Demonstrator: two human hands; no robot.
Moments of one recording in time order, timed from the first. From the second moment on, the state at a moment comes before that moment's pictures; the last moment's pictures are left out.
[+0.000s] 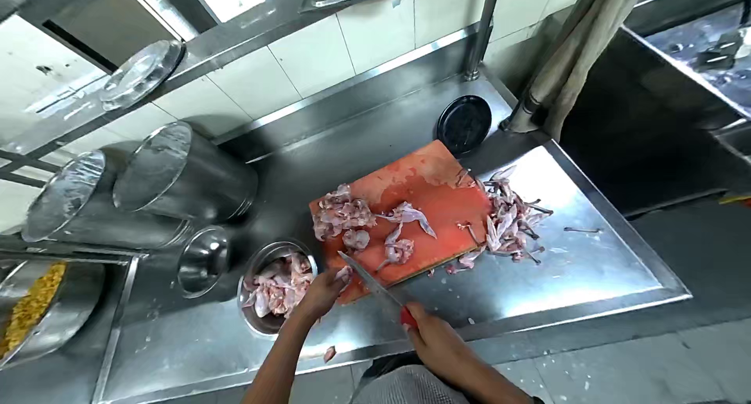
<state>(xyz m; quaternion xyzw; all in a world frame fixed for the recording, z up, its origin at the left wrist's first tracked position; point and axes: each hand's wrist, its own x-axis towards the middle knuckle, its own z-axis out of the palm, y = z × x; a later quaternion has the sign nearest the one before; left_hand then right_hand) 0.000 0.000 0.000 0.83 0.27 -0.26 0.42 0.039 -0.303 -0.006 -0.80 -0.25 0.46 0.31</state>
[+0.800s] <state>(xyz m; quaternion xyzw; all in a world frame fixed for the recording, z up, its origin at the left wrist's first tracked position) 0.009 0.002 -0.007 0.67 0.30 -0.24 0.64 0.053 -0.224 0.000 -0.83 -0.23 0.40 0.32</state>
